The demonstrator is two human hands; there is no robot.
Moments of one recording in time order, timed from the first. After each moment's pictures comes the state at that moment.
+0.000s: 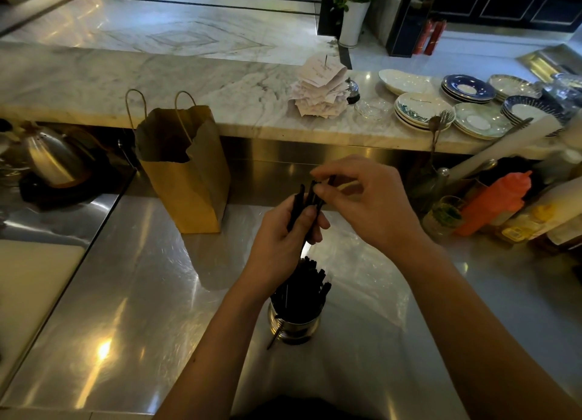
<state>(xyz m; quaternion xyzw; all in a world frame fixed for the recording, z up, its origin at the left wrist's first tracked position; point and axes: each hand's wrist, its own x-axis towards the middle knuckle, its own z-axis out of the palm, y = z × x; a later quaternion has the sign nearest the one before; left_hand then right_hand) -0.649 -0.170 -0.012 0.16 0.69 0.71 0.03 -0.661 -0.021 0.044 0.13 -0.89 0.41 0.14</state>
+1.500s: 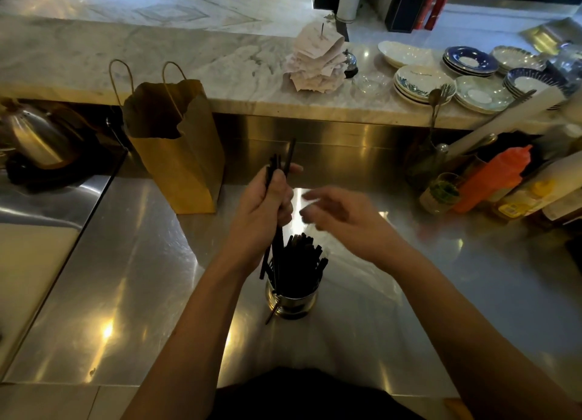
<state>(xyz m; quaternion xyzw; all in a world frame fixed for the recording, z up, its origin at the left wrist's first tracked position) -0.652 -0.186 -0.020 0.10 0.63 0.77 0.08 -0.634 -0.018 -0.014 0.06 -0.85 0.52 -0.10</state>
